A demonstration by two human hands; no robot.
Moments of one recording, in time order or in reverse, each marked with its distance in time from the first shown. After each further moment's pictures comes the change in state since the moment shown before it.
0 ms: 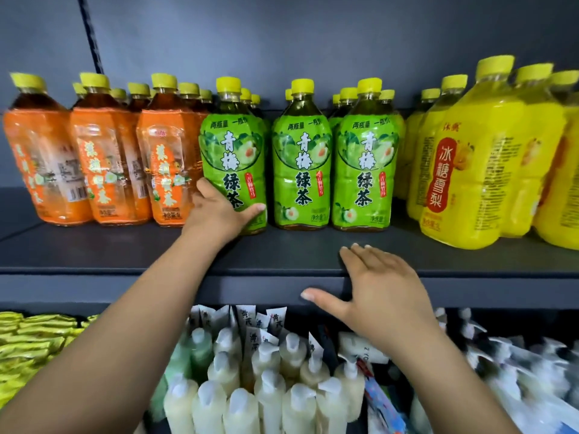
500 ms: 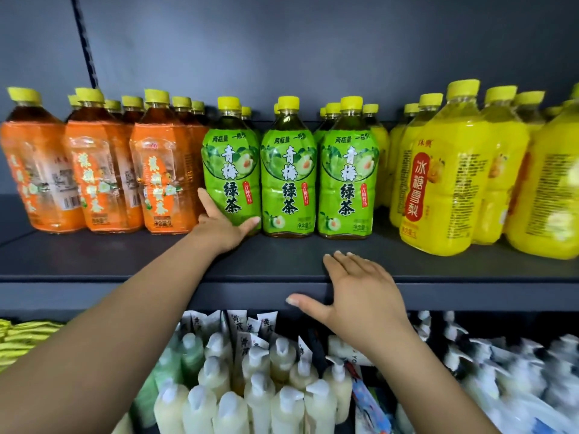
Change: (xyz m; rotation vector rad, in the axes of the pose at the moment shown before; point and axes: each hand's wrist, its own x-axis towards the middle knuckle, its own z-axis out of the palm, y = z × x) left_hand 0.012 0.000 0.018 0.159 -0.214 -0.098; right_hand -0.001 0.006 -0.001 0.062 -0.002 -0.100
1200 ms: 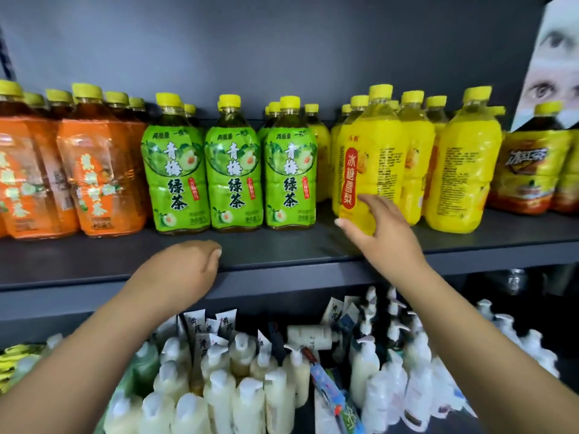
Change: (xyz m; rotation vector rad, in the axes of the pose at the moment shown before) left_hand -0.091 -0.009 0.001 0.236 0.079 0.637; right_hand -0.005 0.094 -0.041 0.371 0.323 0.282
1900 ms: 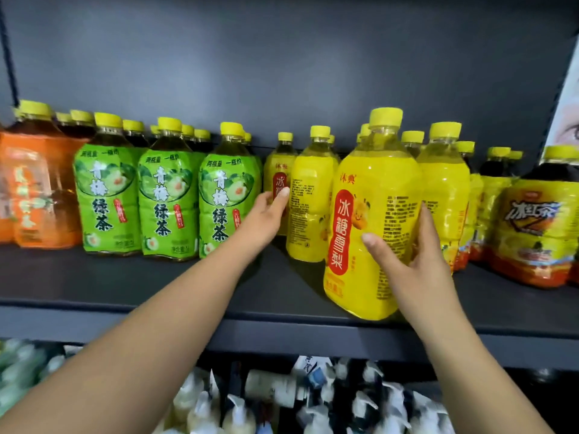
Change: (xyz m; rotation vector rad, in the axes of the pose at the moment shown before) left_hand 0.169 0.180 0.037 -1.011 0.206 -0.264; right_hand 0.046 0.103 -0.071 0.534 0.035 0.024
